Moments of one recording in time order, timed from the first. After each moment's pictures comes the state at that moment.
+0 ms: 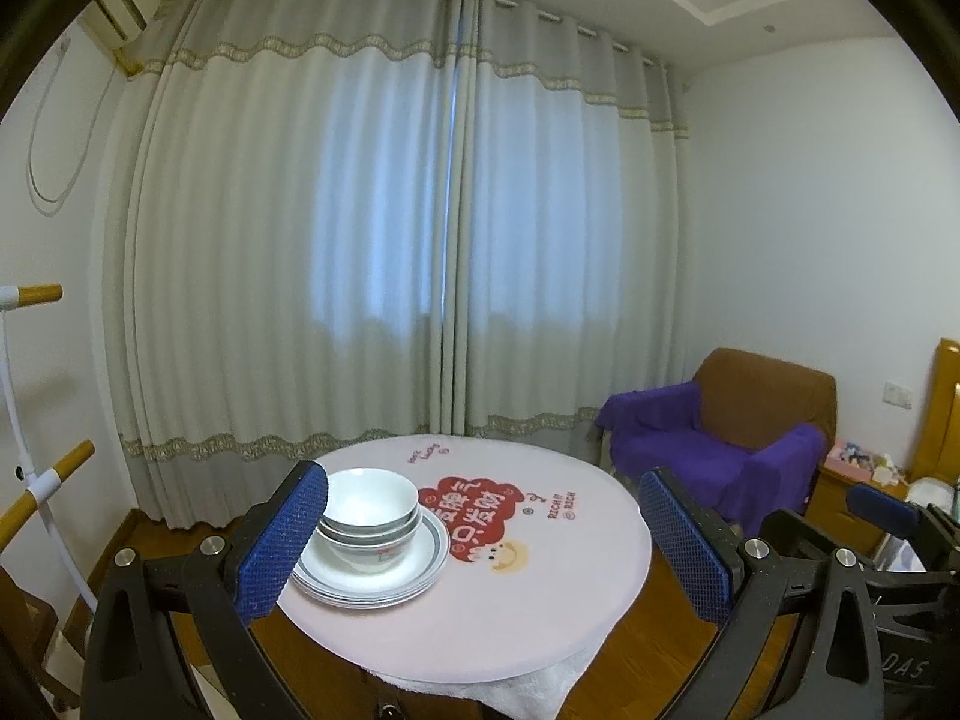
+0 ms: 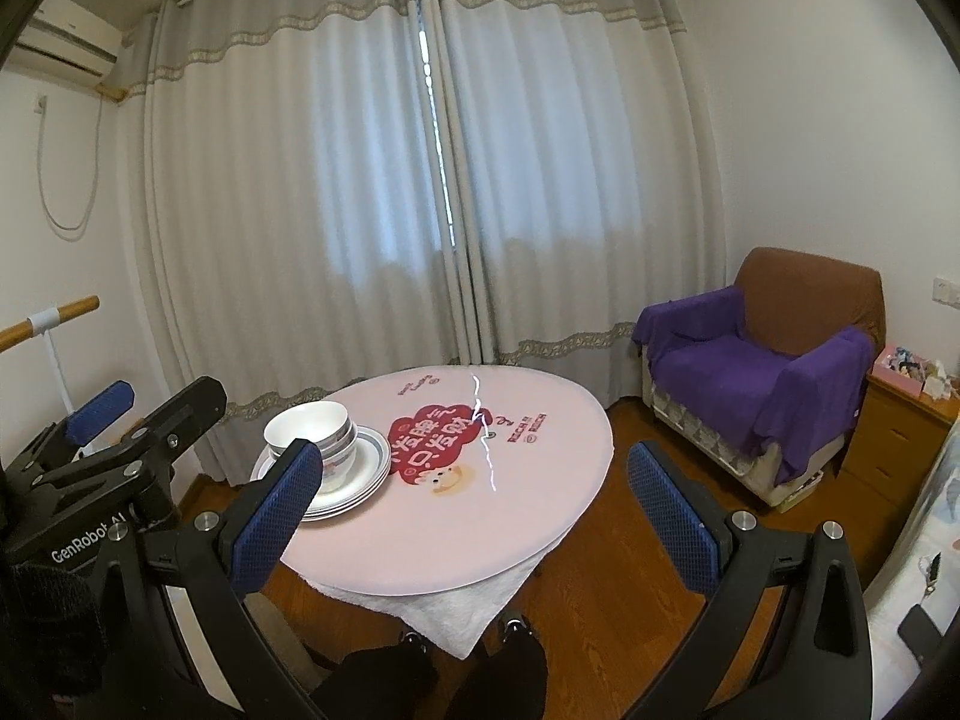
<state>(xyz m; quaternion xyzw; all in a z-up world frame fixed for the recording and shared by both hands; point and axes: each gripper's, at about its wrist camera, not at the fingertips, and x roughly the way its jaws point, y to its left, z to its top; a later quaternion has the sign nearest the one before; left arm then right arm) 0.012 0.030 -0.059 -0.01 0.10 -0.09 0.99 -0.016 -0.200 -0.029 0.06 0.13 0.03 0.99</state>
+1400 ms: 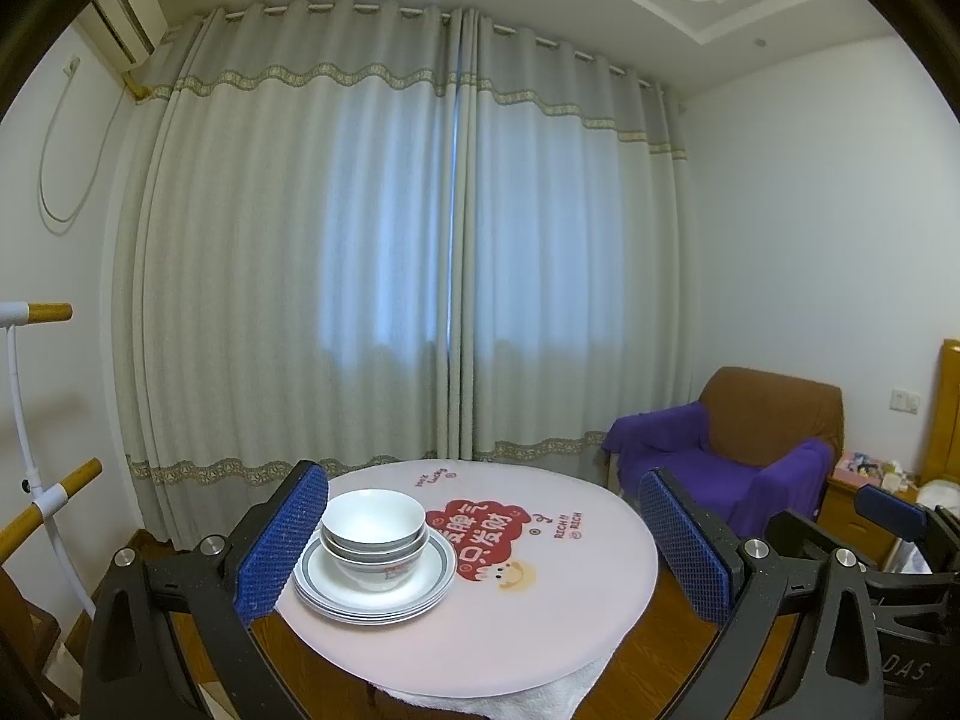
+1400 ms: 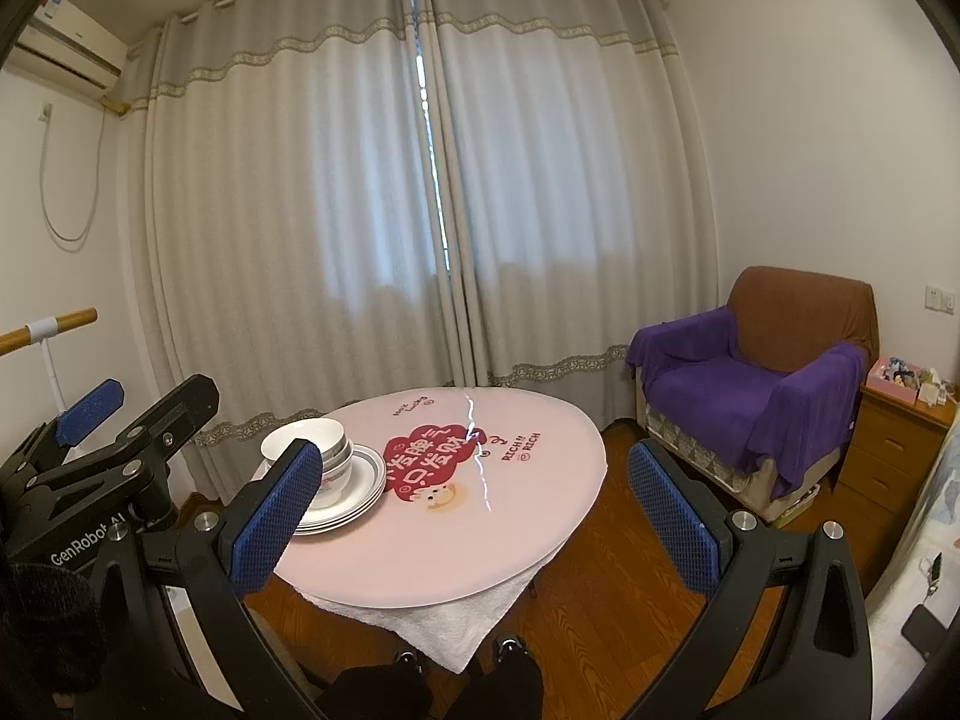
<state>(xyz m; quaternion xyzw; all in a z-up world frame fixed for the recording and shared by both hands) 0.031 0.016 -0.098 -0.01 0.06 -0.08 0.99 -0.029 -0.200 -0.030 0.06 0.10 0.03 0.99</state>
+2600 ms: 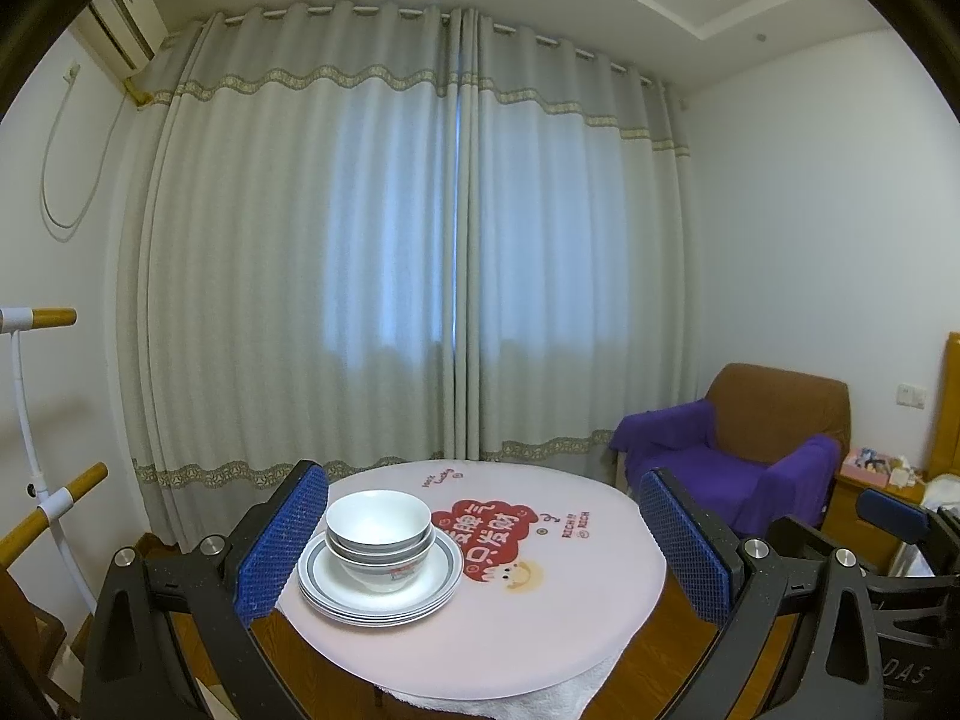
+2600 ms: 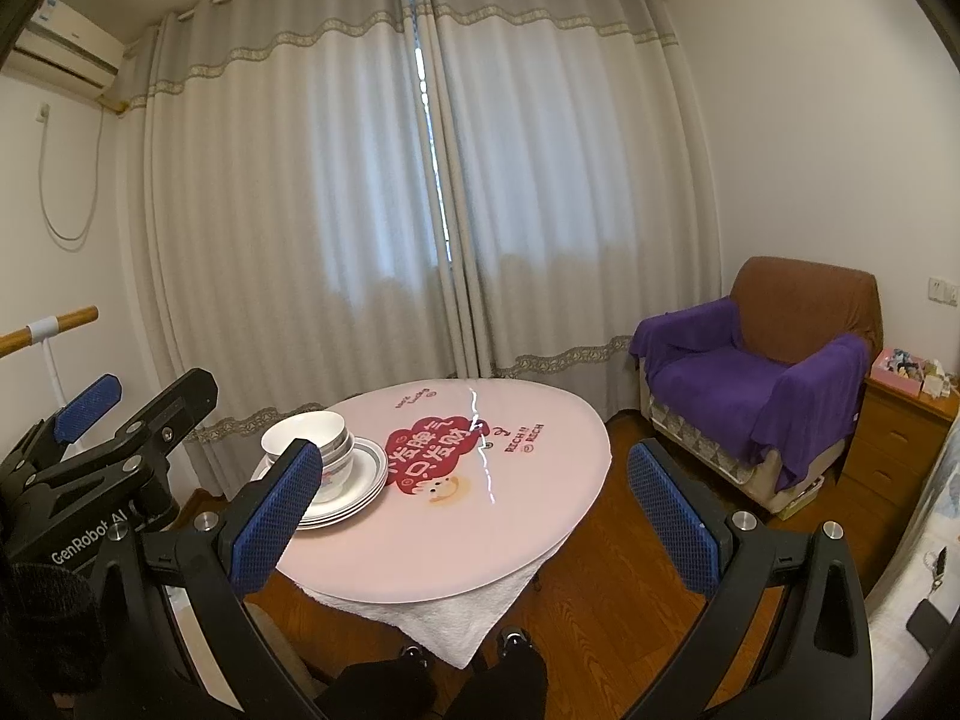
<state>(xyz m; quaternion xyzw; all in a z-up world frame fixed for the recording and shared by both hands) 0.020 0.016 -0.100 0.00 0.06 -0.08 1.00 -0.027 -0.196 -0.038 0.06 0.11 0.03 0.99</state>
